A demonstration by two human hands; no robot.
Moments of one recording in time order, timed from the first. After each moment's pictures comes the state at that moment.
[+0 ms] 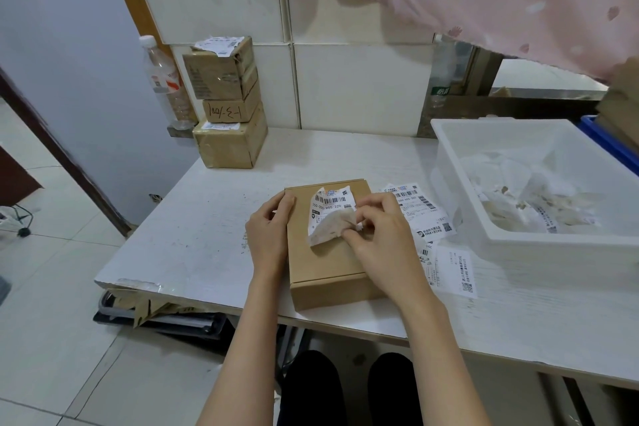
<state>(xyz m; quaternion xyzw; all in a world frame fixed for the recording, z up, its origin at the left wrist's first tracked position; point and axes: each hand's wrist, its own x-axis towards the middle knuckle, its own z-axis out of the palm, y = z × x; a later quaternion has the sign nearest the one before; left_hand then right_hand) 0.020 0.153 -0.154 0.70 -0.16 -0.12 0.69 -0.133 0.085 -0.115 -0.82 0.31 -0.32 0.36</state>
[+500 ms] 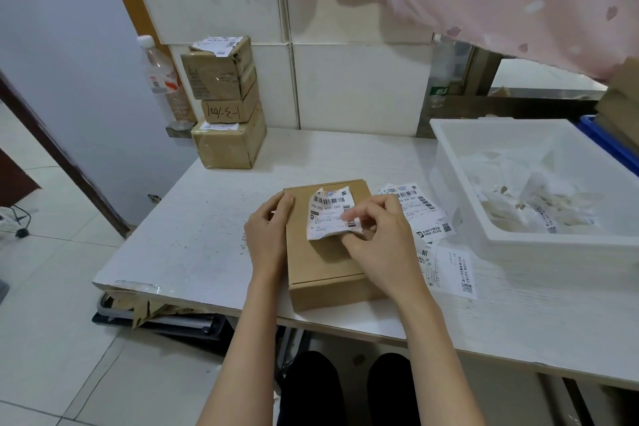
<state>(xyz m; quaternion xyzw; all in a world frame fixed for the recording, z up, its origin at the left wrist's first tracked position) 0.021 0.153 -0.155 0.70 -0.15 -0.12 0.69 -0.132 0.086 -0.115 -0.79 0.33 -0.33 0.40</state>
